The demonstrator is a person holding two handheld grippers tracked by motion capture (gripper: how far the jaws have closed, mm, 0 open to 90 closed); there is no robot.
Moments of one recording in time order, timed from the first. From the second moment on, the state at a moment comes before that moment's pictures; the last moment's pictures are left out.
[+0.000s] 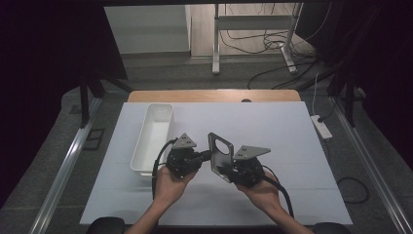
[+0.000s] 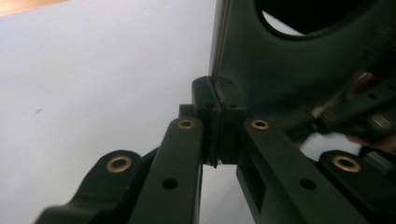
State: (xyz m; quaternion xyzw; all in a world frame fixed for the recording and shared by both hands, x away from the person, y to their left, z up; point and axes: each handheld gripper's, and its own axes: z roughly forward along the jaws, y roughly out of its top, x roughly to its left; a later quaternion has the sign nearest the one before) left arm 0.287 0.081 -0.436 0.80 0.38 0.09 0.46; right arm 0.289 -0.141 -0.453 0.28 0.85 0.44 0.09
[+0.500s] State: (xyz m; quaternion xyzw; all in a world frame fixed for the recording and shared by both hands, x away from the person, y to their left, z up) left arm 0.291 0.080 -0.441 0.80 0.41 0.11 0.43; right arm 0.289 -0.138 -0.451 0.28 0.84 0.45 0.06
